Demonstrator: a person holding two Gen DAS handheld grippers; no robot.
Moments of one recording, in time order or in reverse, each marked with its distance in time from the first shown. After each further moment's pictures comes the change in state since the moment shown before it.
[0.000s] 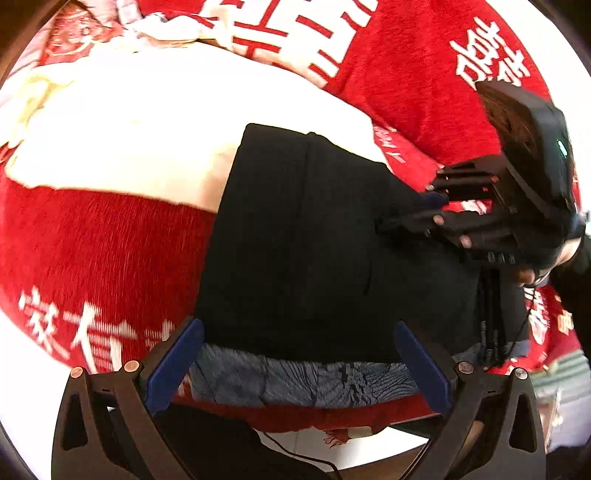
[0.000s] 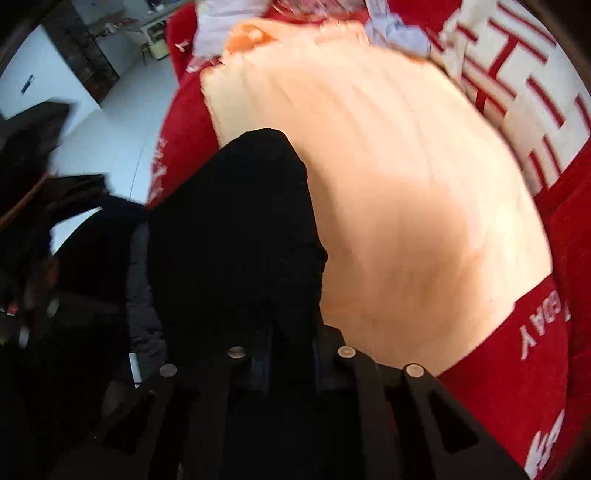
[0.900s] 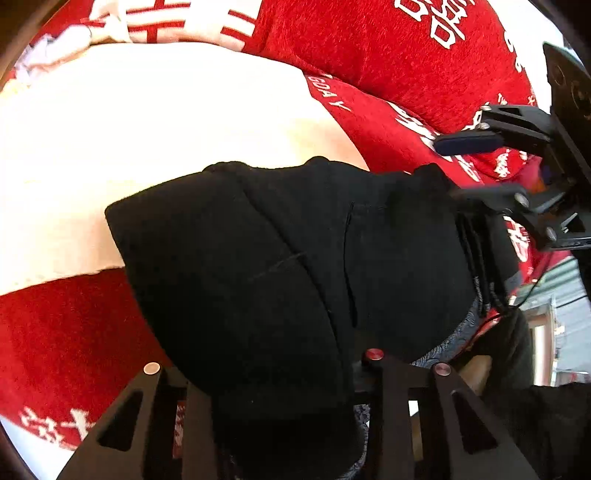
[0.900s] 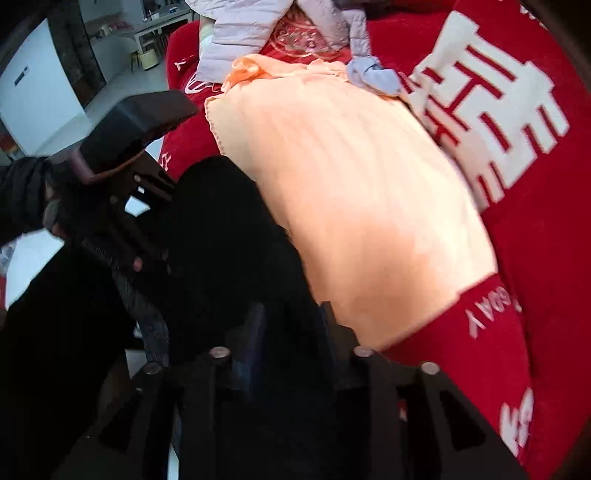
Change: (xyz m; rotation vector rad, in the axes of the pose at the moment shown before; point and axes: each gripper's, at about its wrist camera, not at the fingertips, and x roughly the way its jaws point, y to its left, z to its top) left arm 0.055 -0.024 0.053 0.264 0.187 -0.091; right arm -0.073 0.009 -0.044 -0.001 -0.035 -0.159
